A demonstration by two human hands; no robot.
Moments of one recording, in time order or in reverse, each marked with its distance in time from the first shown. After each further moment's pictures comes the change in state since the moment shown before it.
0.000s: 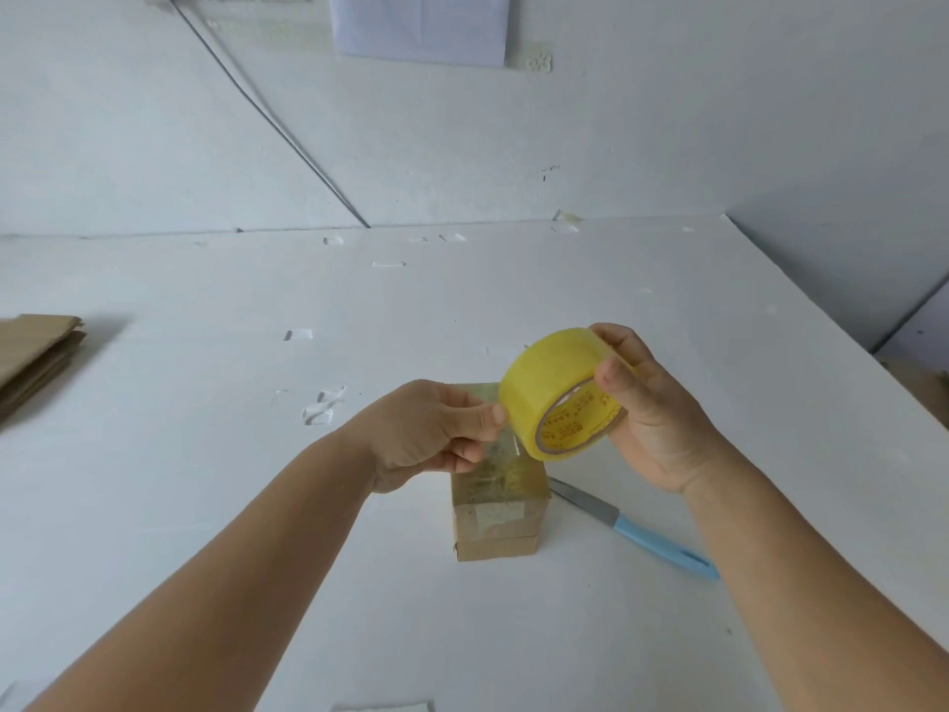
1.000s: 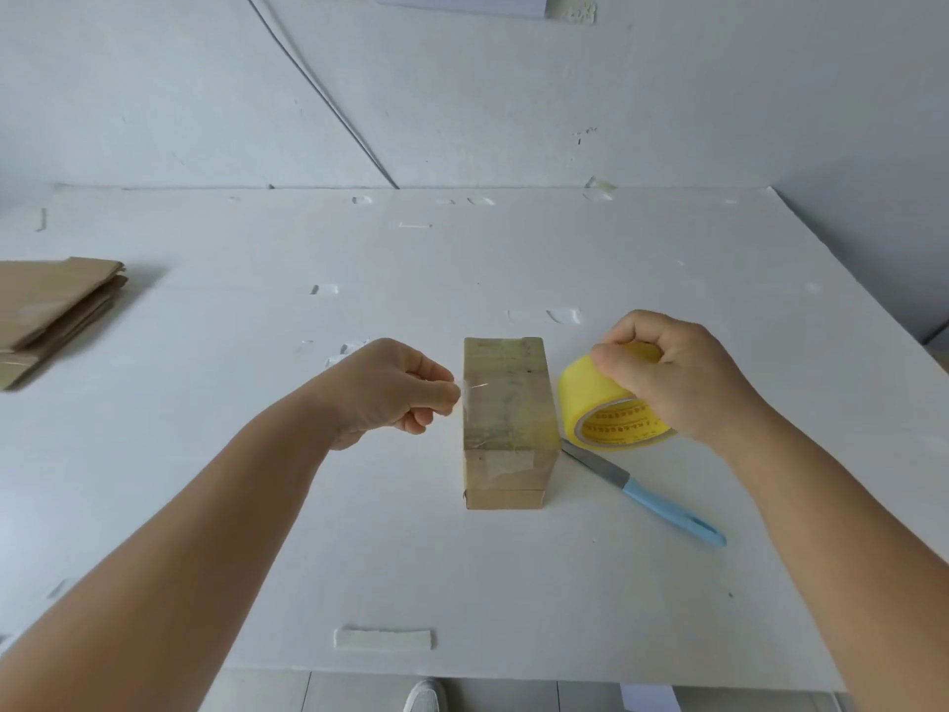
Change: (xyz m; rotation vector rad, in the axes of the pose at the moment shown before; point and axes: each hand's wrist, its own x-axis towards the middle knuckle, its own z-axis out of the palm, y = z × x) left_hand -0.028 -0.017 -0.020 0.260 0.271 -0.009; right_hand -0.019 -0.020 -0.002 -0.921 0.163 0.009
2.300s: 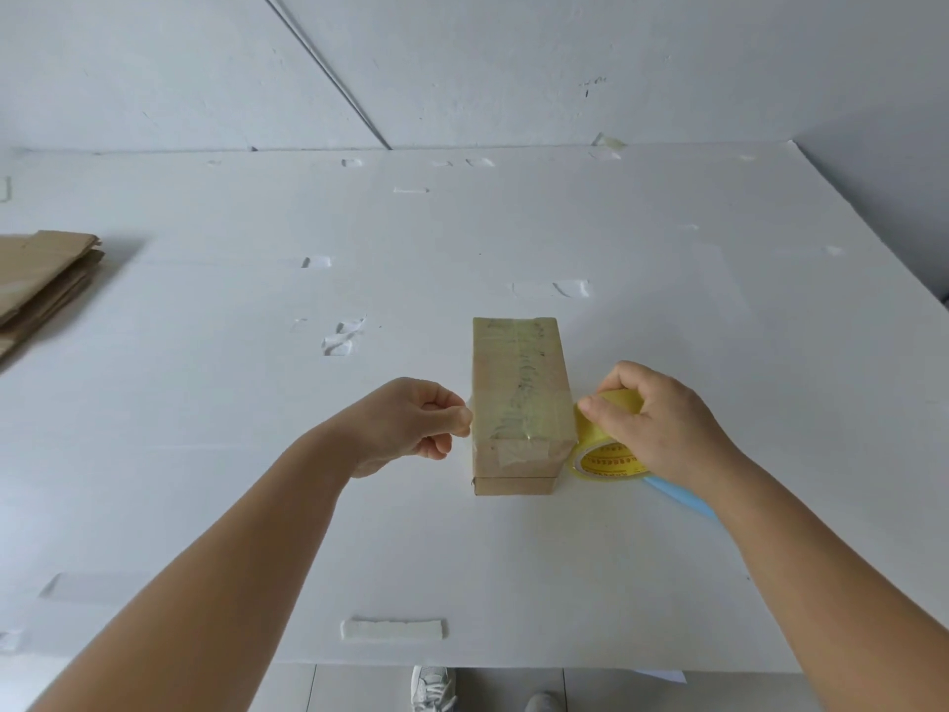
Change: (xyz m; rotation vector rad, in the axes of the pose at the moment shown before) left_hand 0.035 -0.065 0.018 -0.126 -0.181 -0.078; right_hand -0.012 0.046 0.047 -0.216 -0.080 0.094
